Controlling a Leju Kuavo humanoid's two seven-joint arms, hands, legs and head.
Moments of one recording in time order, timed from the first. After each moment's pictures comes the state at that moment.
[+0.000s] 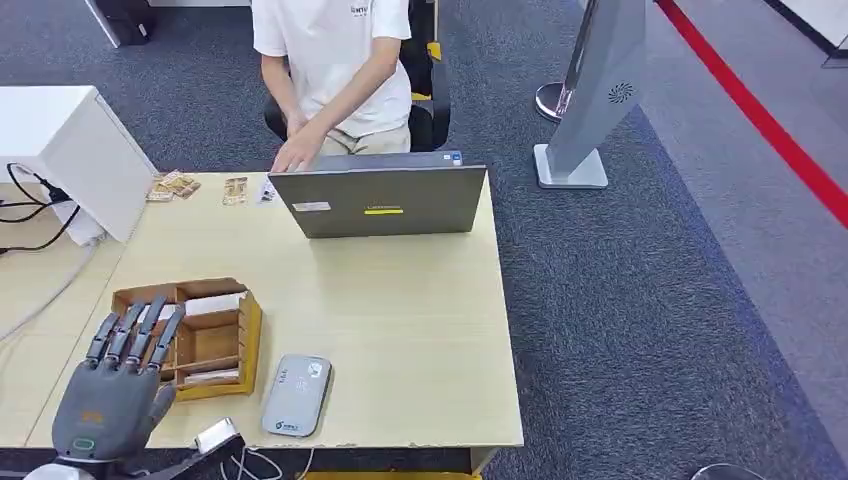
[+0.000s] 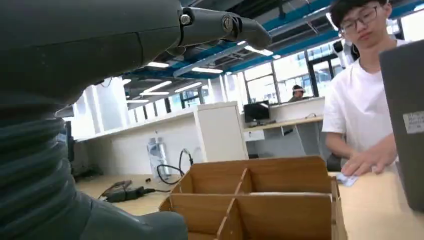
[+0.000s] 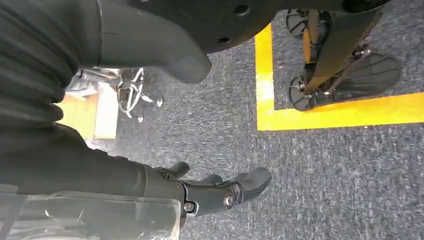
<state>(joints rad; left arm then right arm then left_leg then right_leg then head) 0.20 0.34 -0.15 -1.91 -1.22 0.27 0.02 -0.07 0.22 -1.08 -0.22 1.14 -0.09 -0.01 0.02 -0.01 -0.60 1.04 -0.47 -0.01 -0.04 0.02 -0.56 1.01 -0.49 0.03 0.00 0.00</state>
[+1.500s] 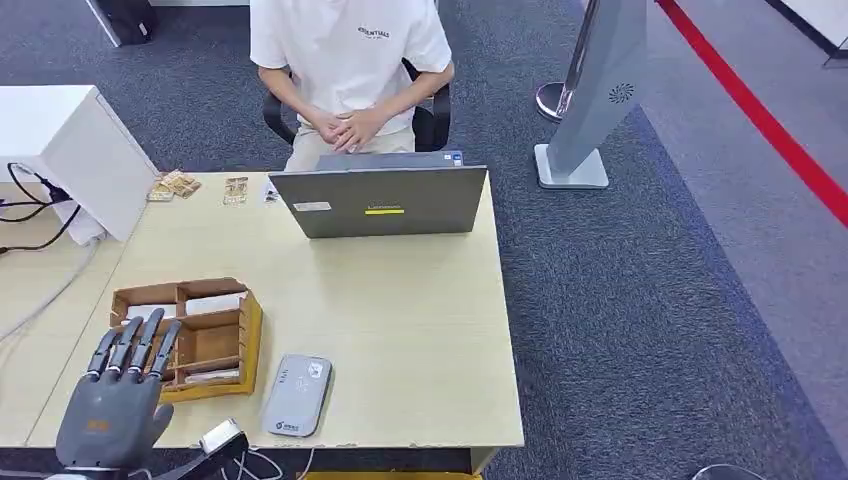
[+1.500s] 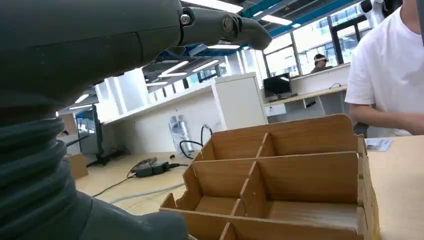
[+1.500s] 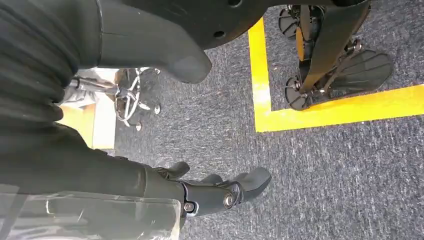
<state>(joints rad) 0.23 0.30 -0.14 -1.92 -1.27 0.19 0.12 -0.07 0.22 -1.12 -0.23 1.13 -0.08 -0.02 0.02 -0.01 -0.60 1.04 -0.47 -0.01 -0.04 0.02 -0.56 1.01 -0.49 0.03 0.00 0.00</state>
